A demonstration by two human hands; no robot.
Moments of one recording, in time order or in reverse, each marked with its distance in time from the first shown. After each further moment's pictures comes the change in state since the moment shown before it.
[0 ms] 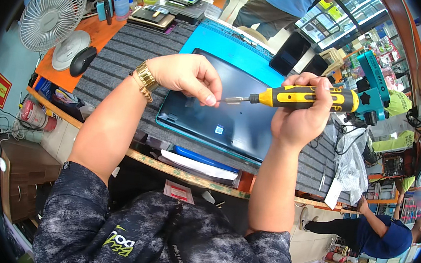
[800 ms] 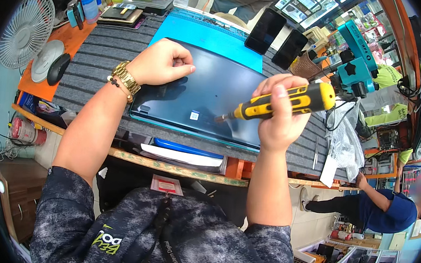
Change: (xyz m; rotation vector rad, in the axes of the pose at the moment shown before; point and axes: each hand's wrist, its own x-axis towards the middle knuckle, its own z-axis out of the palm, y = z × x) left_hand 0.029 -0.028 0.015 0.713 0.517 0.165; right_hand -0.038 -0.024 -0.044 -0.214 -0.225 -0.054
